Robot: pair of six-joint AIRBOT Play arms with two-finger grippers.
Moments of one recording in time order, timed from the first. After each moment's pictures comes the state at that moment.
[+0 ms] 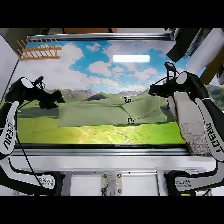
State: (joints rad) left arm 0.20 -1.64 1.35 1.21 -1.16 -1.62; right arm 0.00 -1.60 1.36 -1.21 0.93 1.49
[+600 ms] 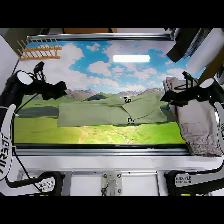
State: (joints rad) left arm 0.06 -1.42 1.27 1.15 -1.08 -1.61; right arm -0.31 -1.61 1.28 -1.01 1.14 1.20
